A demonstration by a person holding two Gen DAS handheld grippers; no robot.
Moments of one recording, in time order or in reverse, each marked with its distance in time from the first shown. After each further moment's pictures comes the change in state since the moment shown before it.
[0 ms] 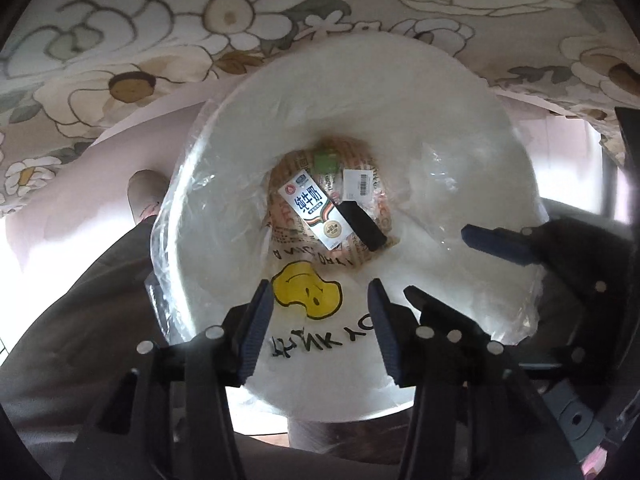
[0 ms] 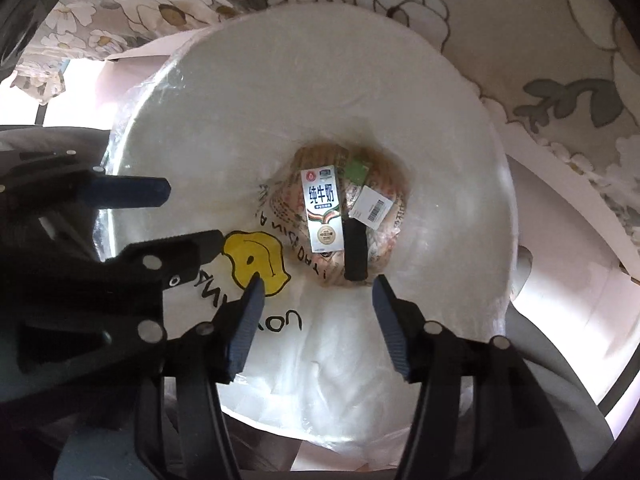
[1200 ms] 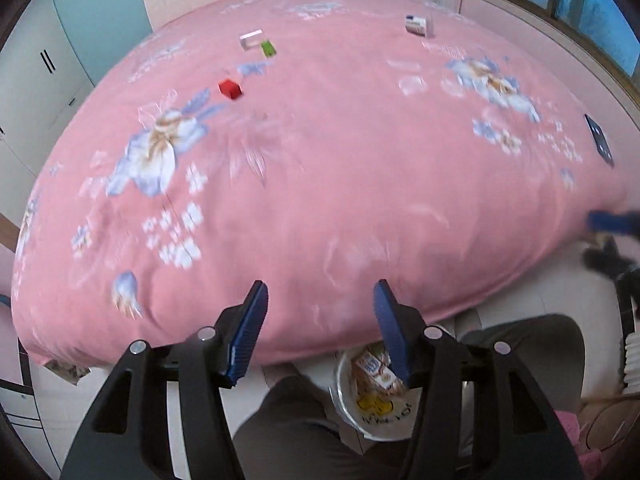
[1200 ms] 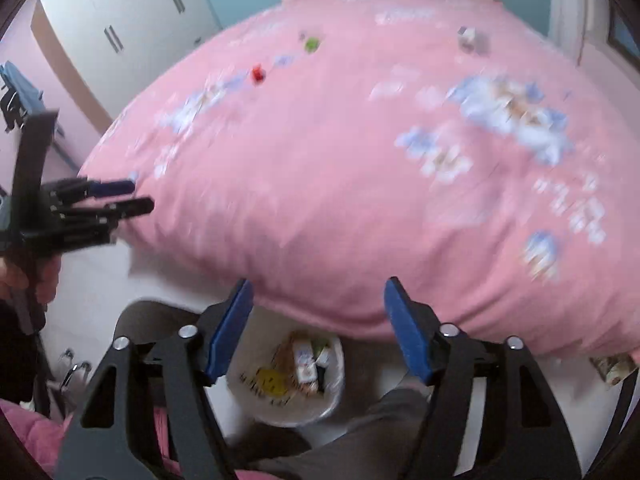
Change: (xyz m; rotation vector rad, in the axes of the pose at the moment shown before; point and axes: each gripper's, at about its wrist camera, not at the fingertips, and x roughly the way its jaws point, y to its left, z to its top) left arm -0.345 -0.008 -0.045 0.124 -0.712 0.219; right arm -0.376 -0.032 -0.081 0.062 -0.743 -0.066
